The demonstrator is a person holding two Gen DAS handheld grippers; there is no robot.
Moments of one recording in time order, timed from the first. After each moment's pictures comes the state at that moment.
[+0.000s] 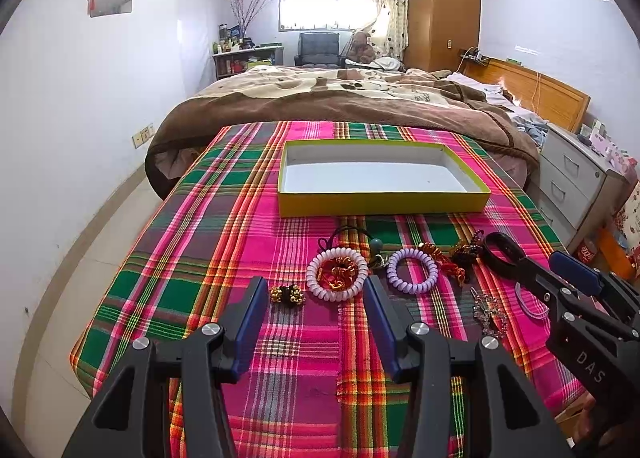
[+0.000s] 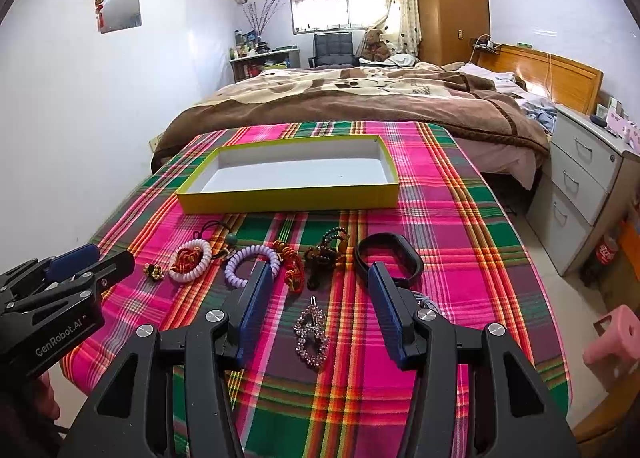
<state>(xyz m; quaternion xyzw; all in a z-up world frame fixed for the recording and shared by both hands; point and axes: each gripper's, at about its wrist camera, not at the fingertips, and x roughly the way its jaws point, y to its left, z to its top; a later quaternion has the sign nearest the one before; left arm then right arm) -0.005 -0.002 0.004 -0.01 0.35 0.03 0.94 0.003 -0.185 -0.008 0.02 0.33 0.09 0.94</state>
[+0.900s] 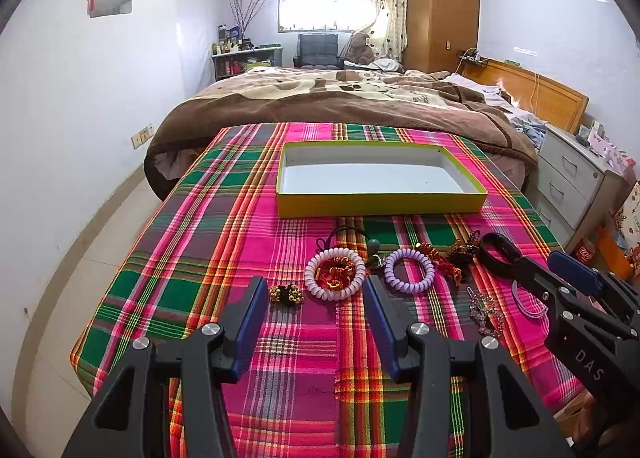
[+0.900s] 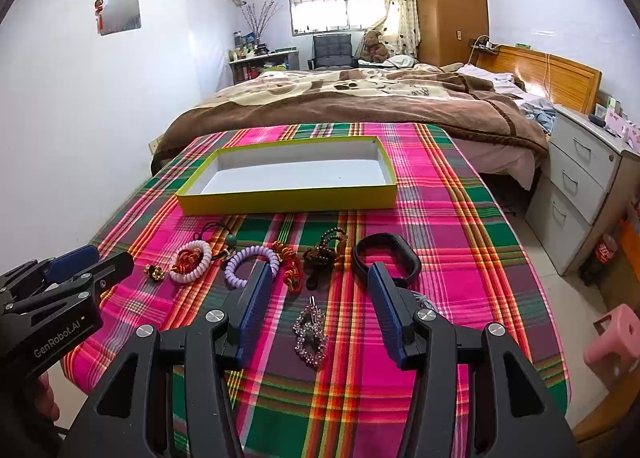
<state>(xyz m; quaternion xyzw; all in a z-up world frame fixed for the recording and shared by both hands) -0.008 -0.002 0.005 -0.01 0.35 0.03 0.94 0.002 -0.187 -0.006 0.02 0.33 0.09 0.94</state>
